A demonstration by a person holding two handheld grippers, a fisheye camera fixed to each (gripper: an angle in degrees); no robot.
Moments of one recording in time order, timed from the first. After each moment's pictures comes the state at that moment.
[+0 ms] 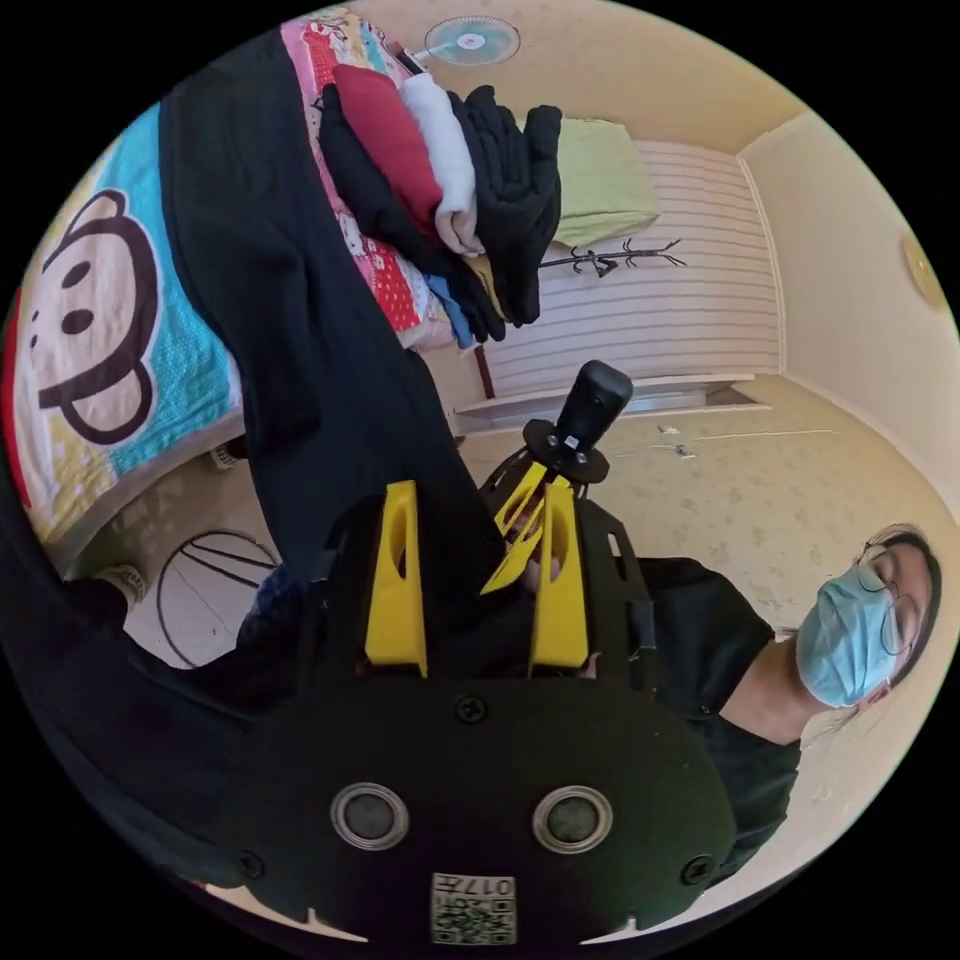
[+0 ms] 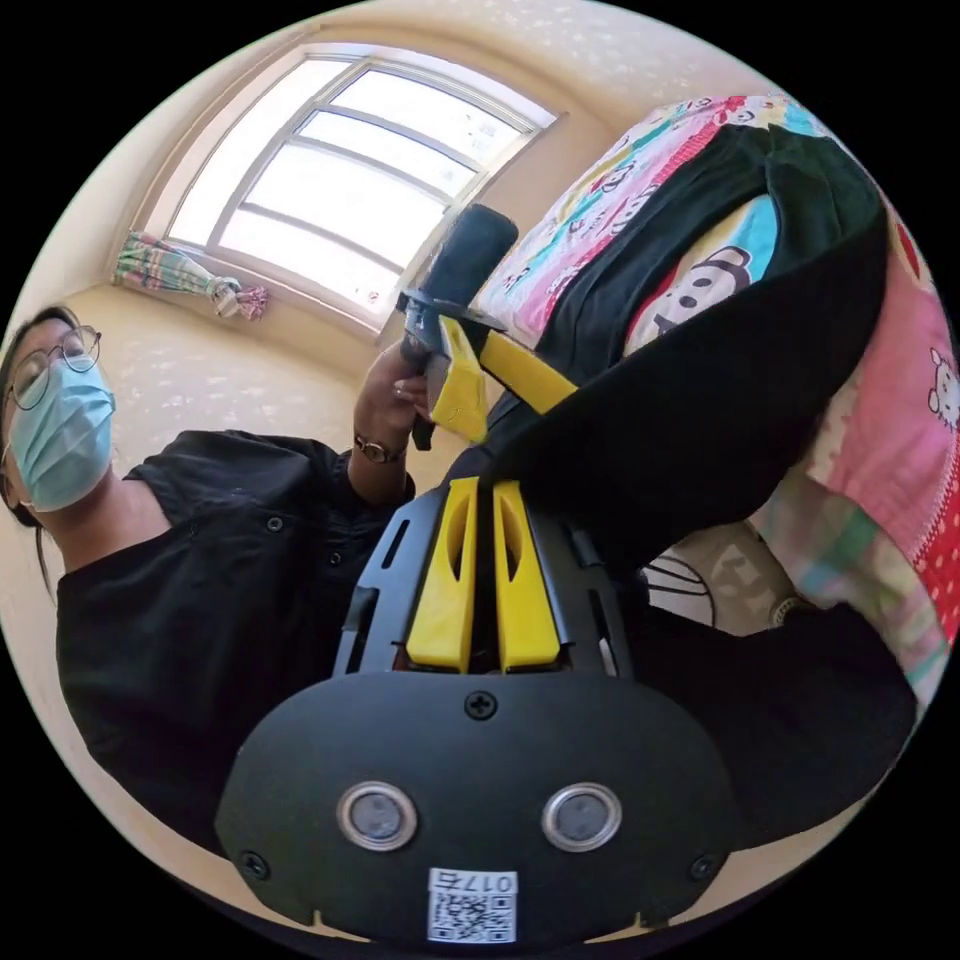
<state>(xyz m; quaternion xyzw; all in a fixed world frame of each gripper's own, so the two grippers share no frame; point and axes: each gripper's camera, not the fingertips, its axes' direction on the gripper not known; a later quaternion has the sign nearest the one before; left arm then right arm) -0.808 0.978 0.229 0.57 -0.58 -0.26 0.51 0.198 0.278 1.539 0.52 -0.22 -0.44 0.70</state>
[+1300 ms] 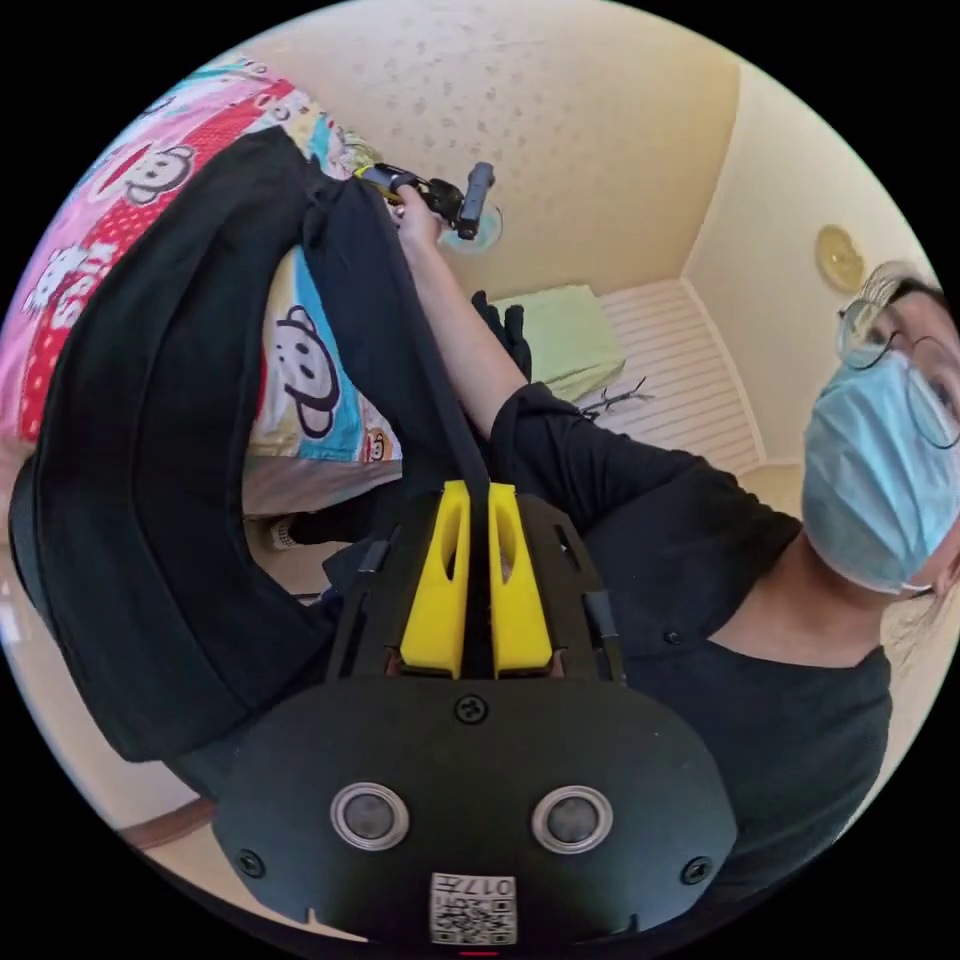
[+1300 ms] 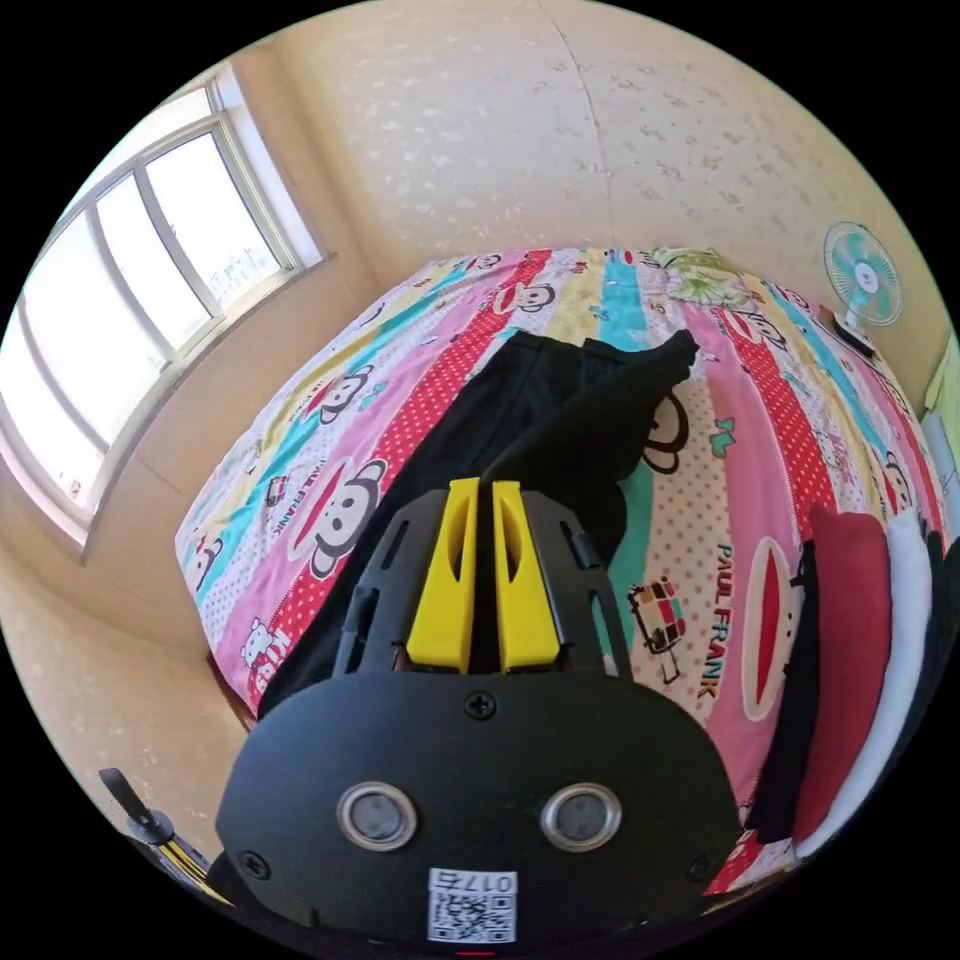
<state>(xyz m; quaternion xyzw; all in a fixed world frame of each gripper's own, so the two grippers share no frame) -0.563 1.010 0.556 0.71 -0.63 -0.07 0.30 0.146 0.046 1.205 0.75 -0.05 -0.07 0.66</state>
